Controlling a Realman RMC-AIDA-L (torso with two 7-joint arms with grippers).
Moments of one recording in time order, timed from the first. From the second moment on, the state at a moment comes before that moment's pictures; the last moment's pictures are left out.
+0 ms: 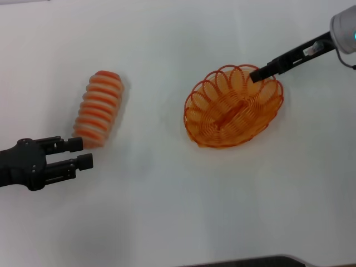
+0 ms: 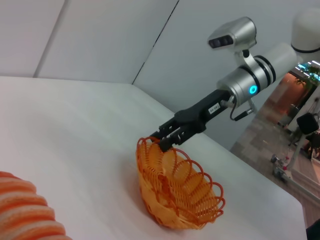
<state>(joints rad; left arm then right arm) -0.40 -2.06 0.43 0.64 2.25 1.84 -1.46 0.84 1.97 -0.73 -0.57 -2.60 -1.27 2.14</state>
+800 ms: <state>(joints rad) -0.42 -2.06 0.43 0.64 2.25 1.83 -1.46 0.81 1.96 -0.75 -0.56 -2.58 -1.31 2.14</state>
